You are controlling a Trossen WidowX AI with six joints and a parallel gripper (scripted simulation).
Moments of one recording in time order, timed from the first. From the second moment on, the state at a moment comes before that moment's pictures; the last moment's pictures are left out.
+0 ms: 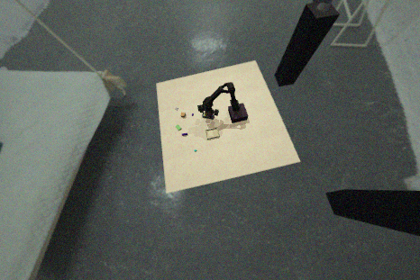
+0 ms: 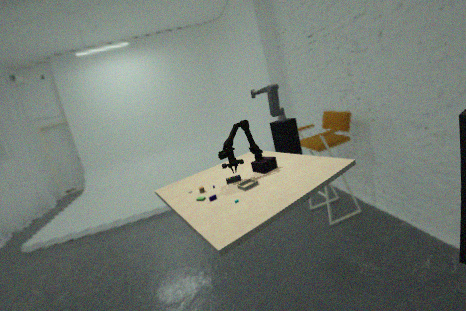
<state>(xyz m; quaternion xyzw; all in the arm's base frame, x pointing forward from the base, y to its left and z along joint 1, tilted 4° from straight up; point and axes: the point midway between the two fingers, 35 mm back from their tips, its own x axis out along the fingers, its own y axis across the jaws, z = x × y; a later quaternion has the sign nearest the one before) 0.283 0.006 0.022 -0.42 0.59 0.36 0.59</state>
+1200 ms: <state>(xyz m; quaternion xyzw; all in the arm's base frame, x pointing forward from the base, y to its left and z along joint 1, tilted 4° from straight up) 0.282 0.005 -0.004 -0.41 0.59 0.36 0.59</state>
